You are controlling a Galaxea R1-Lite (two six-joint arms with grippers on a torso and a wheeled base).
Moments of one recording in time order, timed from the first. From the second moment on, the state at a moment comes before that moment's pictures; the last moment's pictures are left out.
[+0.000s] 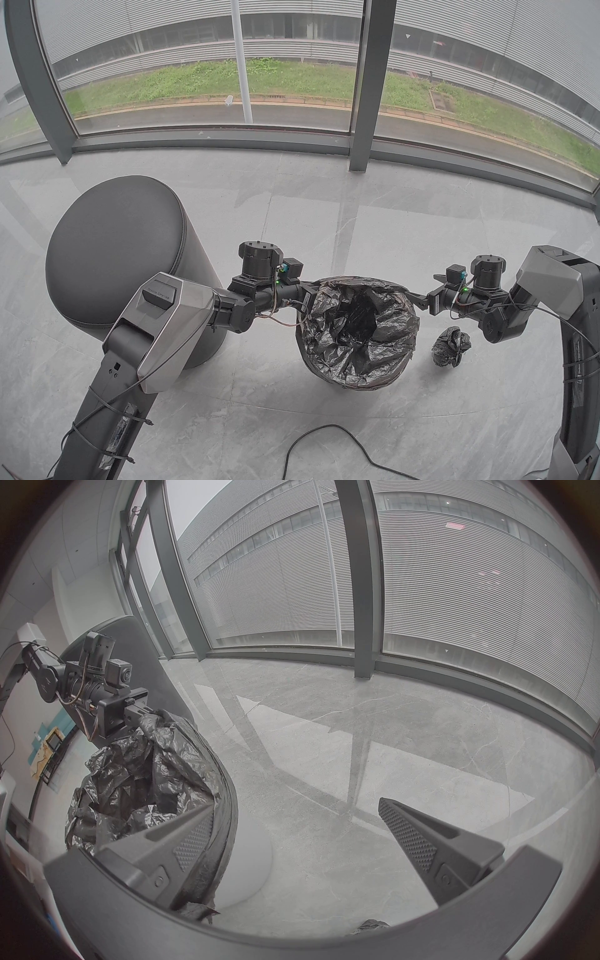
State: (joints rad) left arm -0.44 2.75 -2.00 -0.38 -0.38 0.17; right arm 0.04 2.49 -1.13 -1.03 0.40 -0.19
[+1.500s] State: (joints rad) left arm -0.42 2.74 -2.00 -0.20 -0.28 -0.03; right arm 0.05 2.40 -1.09 -1.06 0.40 -0.19
